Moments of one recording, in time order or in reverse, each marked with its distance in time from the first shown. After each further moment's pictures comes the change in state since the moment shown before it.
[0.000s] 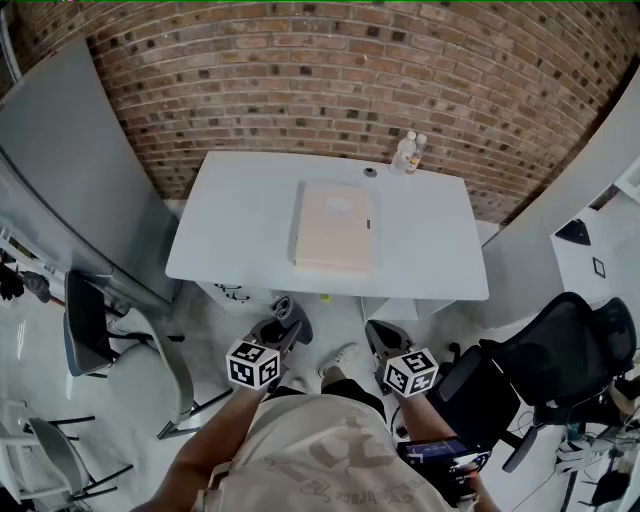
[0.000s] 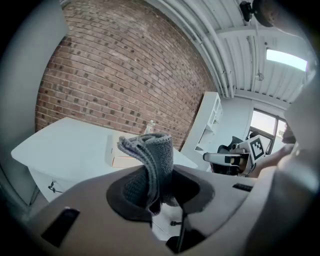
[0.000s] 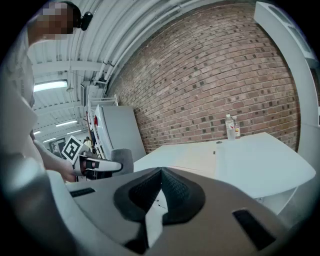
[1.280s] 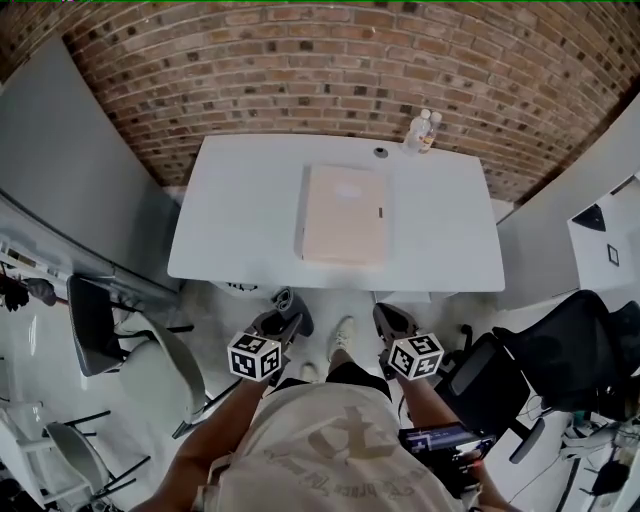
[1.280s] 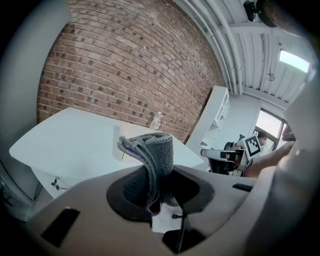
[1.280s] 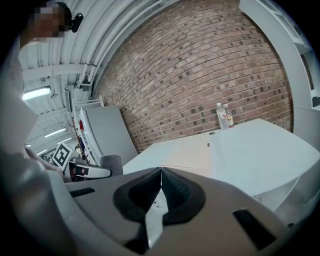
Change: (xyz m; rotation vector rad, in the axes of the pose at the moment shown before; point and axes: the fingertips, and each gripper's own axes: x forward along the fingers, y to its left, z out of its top) left arm 0.027 0.053 -0.005 -0.051 0.098 0.025; right arm 0.061 -0.043 -0.004 0.122 0.028 -0.067
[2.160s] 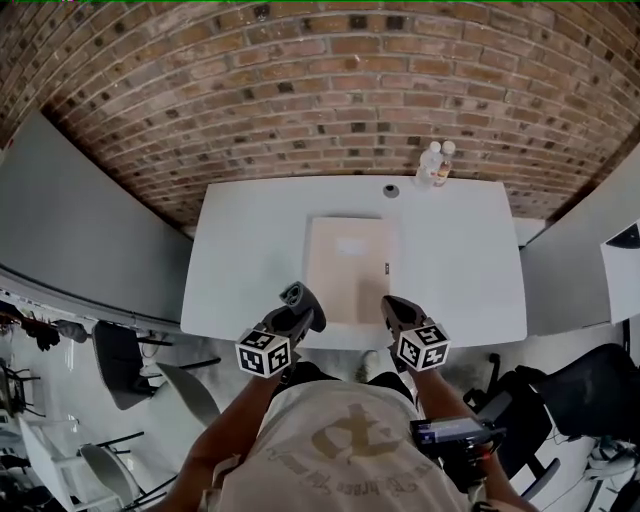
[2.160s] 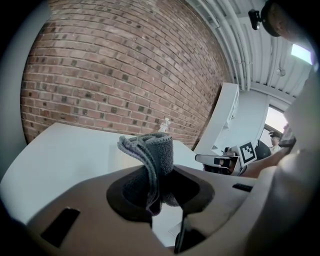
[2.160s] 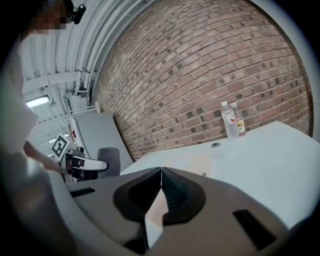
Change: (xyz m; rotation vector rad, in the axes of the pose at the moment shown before) left arm 0.131 0.050 0.142 0.041 0.011 0.055; right arm 0.130 -0.114 0.104 0.011 -0.023 0.074
